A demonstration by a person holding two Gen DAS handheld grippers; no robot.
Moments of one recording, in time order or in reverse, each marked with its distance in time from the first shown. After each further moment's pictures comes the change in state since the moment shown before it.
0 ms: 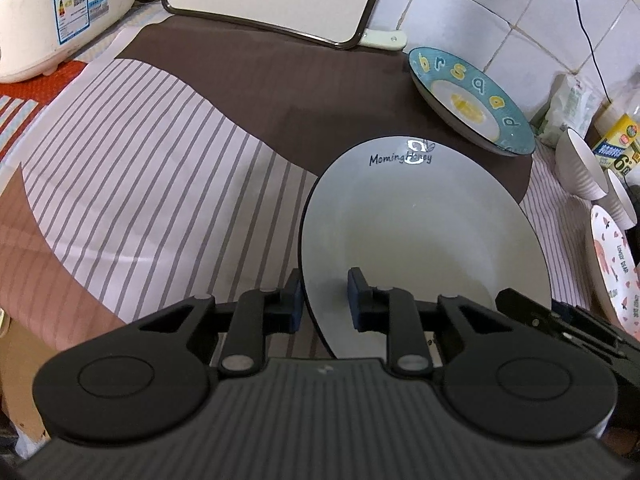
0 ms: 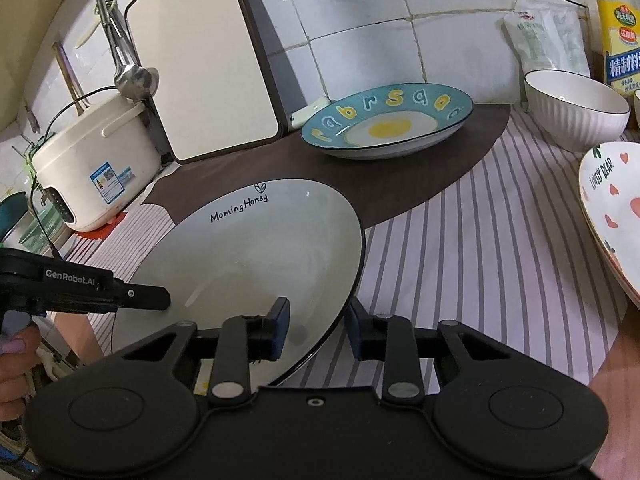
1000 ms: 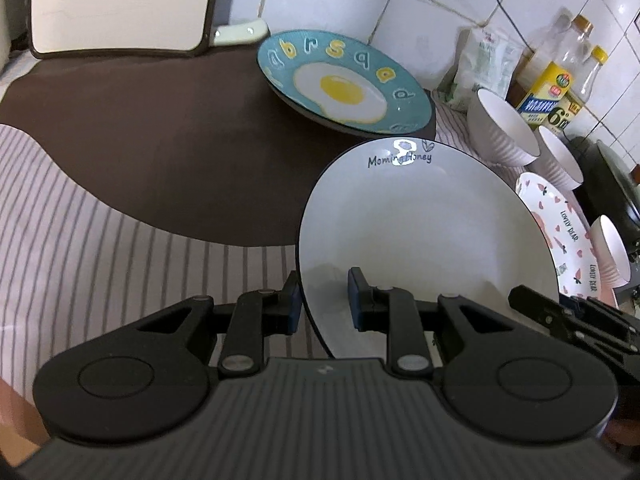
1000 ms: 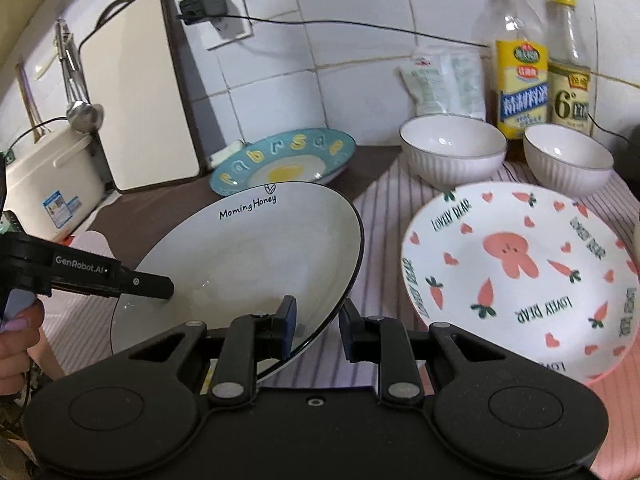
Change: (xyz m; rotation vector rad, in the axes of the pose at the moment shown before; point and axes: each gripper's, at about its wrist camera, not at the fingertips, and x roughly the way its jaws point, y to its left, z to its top) left arm 0.032 -0.090 0.021 0.167 0.039 -0.158; right arm -0.062 -0.062 0.010 0.013 -0.066 -0.180
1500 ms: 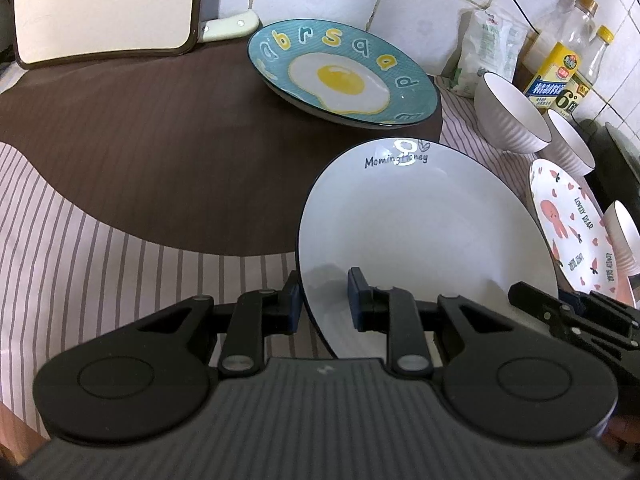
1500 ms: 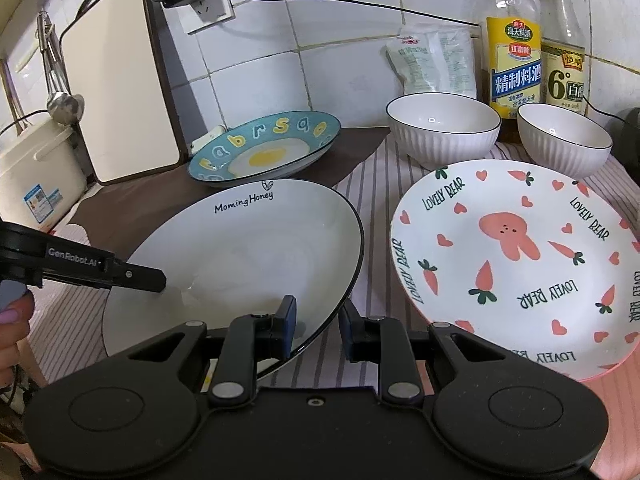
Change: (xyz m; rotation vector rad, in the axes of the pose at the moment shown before) left arm 0.014 -0.002 0.005 0.048 0.018 0.025; right arm 0.016 -0.004 -0.004 0.004 0.010 -0.035
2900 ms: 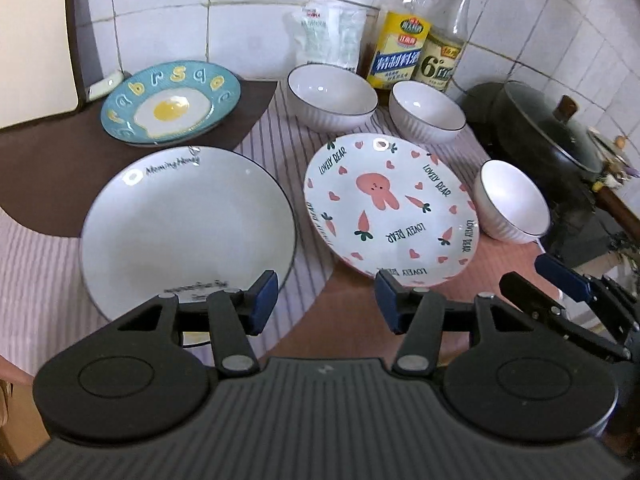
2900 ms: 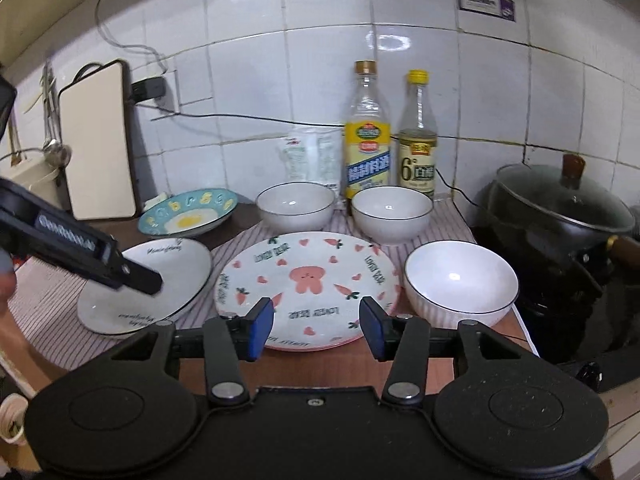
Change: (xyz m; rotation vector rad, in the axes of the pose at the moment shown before) left arm -0.055 -0.208 -0.035 0.112 -0.029 0.002; right arm -0.156 -0.114 -0.025 -0.047 -0.219 -0.130
